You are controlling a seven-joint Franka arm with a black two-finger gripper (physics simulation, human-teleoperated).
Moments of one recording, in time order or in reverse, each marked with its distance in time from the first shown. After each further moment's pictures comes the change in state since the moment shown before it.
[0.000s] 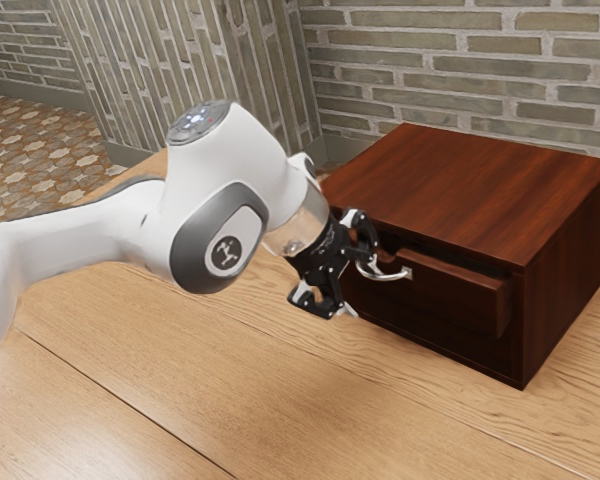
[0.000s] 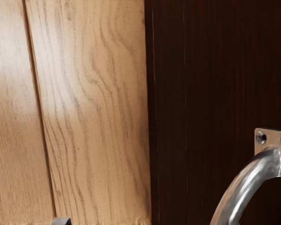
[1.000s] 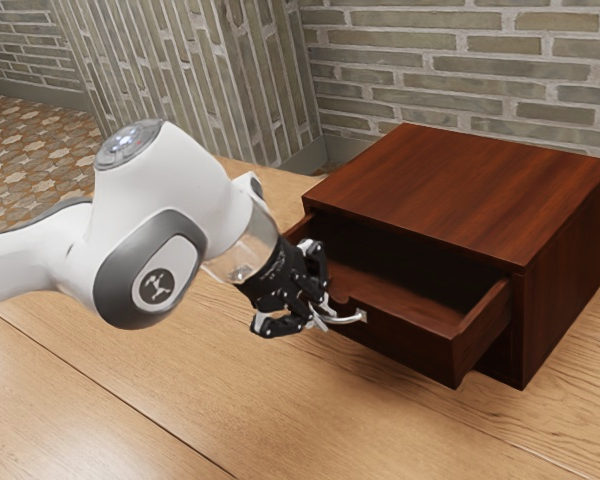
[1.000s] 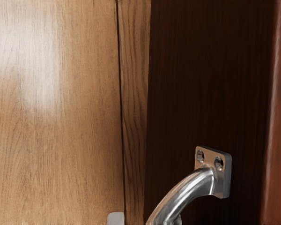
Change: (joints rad) arm 0.001 -0.226 -0.001 -0.219 0.000 -0.005 -0.073
